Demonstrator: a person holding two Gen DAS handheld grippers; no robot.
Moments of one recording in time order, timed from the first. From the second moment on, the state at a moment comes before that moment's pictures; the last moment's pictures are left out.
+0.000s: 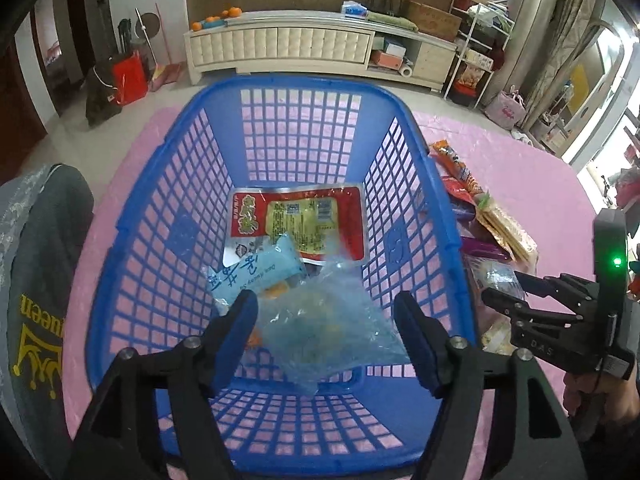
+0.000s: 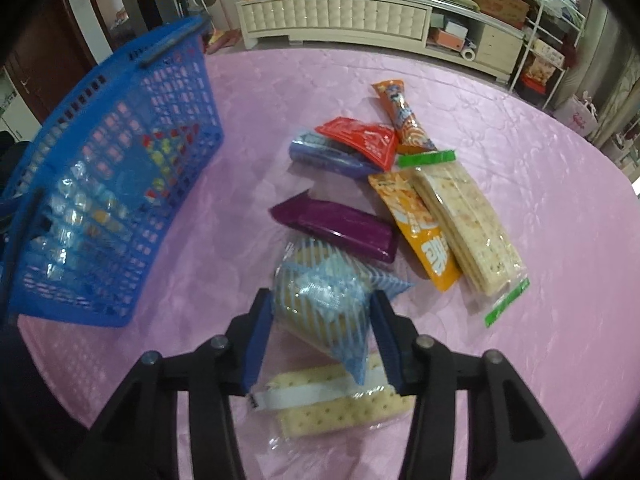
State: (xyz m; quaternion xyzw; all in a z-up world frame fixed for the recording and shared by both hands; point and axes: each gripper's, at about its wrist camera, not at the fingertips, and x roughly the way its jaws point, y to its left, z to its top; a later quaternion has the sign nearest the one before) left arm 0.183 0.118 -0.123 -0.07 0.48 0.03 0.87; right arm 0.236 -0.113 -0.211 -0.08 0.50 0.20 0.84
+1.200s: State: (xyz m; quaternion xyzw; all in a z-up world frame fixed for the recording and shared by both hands) left arm 0.098 0.161 -0.044 -0.10 0.37 0.08 0.92; right arm 0.163 -0.026 -0.061 -0.11 0.35 0.34 0.87
